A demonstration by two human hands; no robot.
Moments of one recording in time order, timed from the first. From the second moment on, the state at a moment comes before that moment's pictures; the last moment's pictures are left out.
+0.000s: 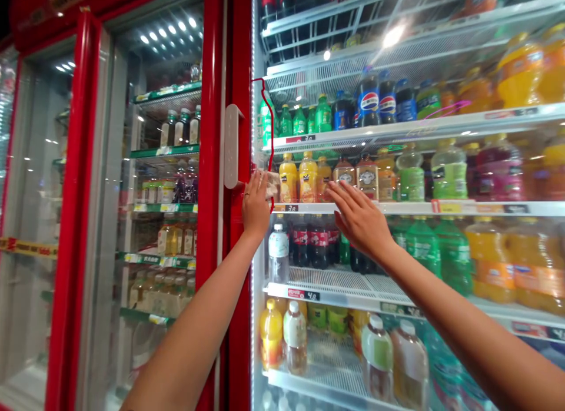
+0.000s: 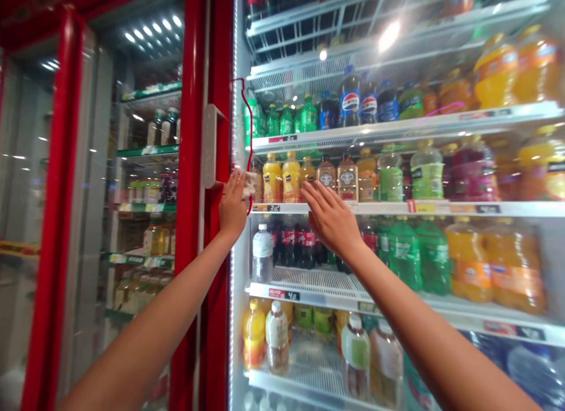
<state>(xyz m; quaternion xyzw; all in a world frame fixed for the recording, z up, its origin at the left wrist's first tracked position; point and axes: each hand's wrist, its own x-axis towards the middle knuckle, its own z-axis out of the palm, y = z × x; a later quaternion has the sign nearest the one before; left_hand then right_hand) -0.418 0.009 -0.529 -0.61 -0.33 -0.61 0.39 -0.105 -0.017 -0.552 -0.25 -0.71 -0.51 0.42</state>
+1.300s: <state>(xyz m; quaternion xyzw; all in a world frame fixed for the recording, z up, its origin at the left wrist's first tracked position) -0.414 0.005 -0.538 -0.64 -0.35 -0.56 0.39 -0.096 -0.004 -0.568 -0.28 -0.73 -0.48 0.41</state>
